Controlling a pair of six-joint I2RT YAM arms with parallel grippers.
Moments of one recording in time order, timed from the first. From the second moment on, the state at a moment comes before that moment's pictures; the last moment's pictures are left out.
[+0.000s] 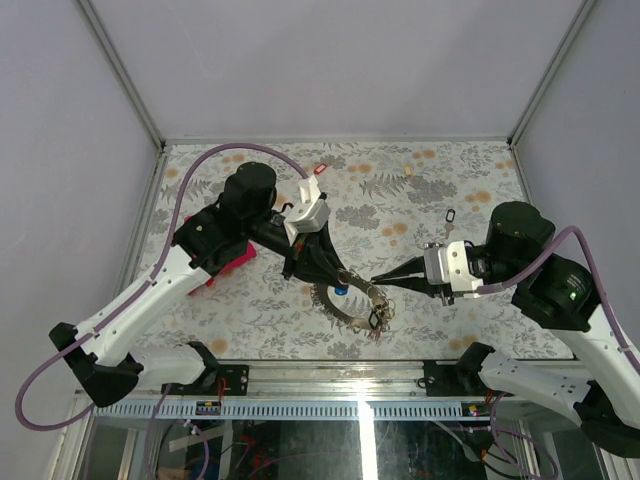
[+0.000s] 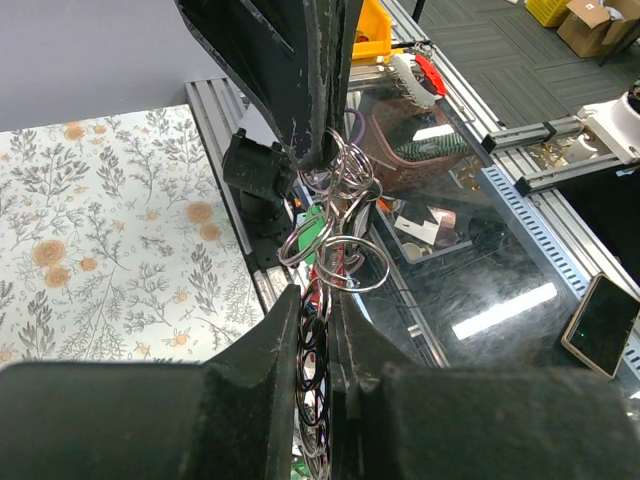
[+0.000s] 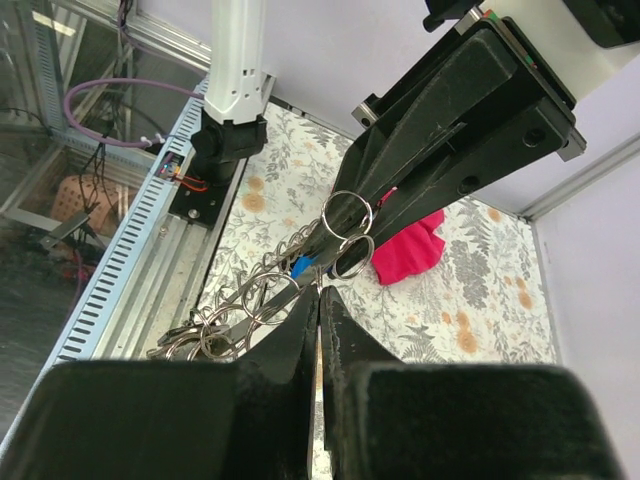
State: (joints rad) left arm -0.76 1.22 1.38 -0.45 1.23 0.13; right arm 0.80 0.86 1.35 -0.71 -0.83 -0.61
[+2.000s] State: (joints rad) left arm -0.82 1.25 1.46 -0.65 1.27 0.24; right arm 0.80 0.81 1.06 -0.08 -1.10 0.05
